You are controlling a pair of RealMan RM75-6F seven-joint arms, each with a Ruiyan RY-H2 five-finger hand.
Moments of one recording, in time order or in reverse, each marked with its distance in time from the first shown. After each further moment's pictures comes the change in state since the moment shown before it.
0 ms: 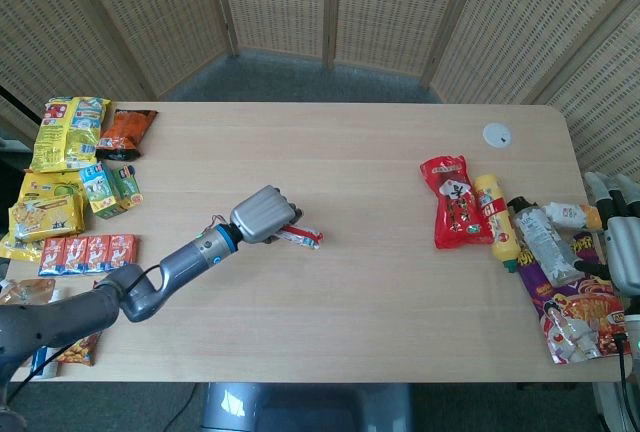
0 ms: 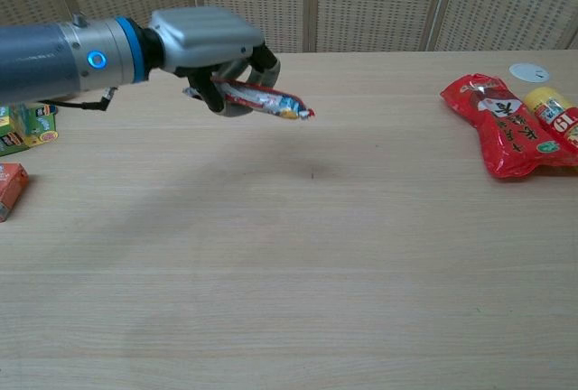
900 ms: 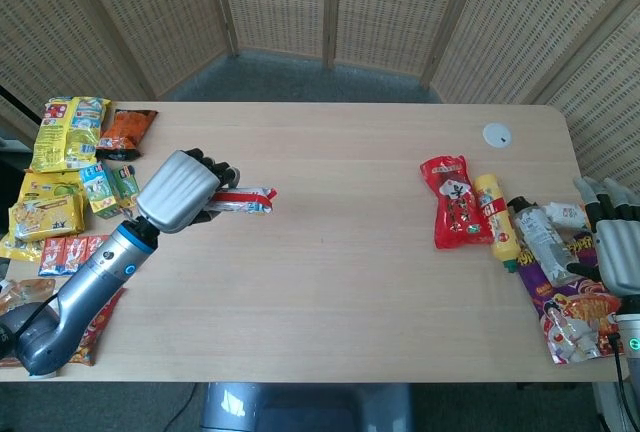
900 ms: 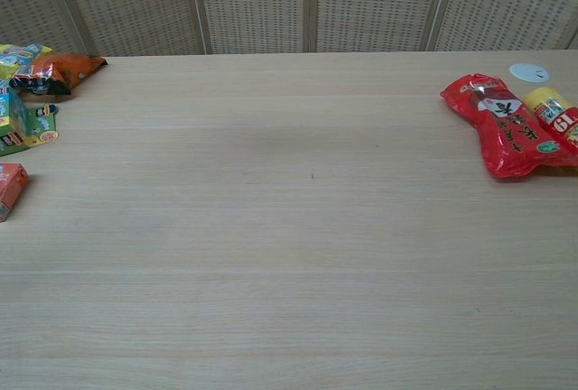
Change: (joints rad) left arm 0.224 0.505 -0.139 -0.668 -0.166 0.232 0.294; right arm 0.008 -0.049 -0.020 0.079 -0.046 -0.014 0.027
